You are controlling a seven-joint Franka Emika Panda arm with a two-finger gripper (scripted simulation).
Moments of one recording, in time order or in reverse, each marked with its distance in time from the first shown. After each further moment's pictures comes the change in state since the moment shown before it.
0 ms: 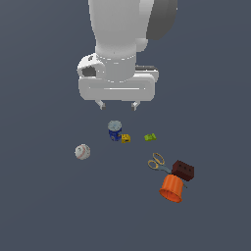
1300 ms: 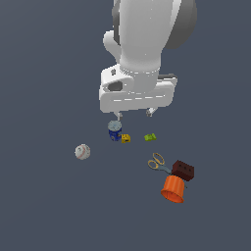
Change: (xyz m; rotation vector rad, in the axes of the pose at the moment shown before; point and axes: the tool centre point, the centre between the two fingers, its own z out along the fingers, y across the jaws) arm 0.018 -0.052 0.017 -0.001 -0.006 -0.178
